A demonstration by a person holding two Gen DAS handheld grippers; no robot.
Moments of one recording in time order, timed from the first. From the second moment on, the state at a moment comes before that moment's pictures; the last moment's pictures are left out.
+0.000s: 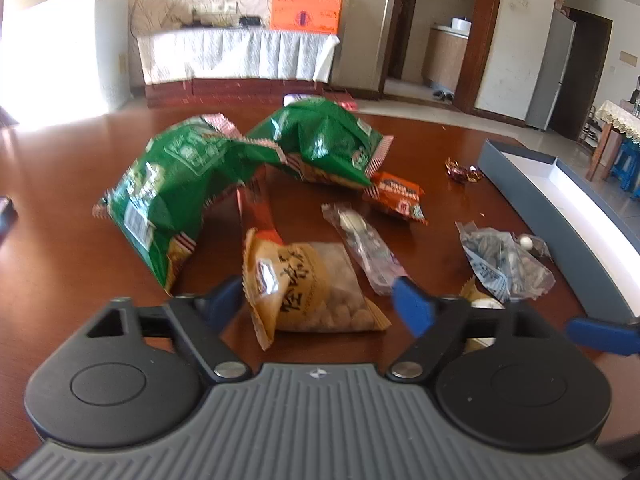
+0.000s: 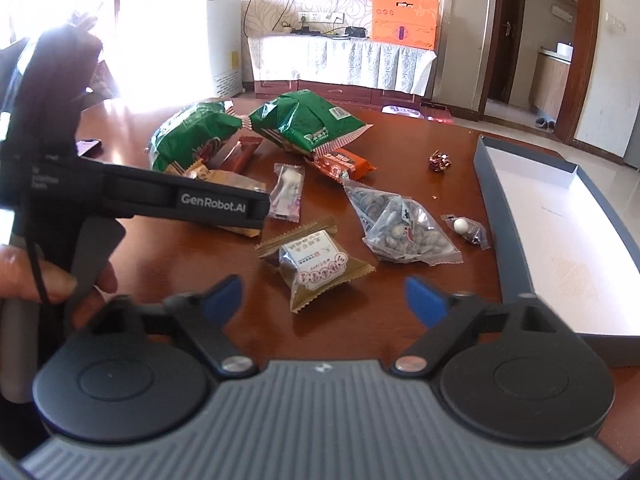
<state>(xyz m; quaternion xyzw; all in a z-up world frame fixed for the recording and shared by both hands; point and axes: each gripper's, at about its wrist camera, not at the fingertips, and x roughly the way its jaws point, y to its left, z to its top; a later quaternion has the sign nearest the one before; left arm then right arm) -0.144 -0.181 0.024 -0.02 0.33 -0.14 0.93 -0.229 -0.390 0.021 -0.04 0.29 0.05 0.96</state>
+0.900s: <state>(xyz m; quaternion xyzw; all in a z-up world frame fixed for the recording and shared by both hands) -0.143 -0.179 0.018 -0.01 0.34 -0.14 0.93 -0.199 -0.382 0.015 -0.05 0.31 0.13 0.94</state>
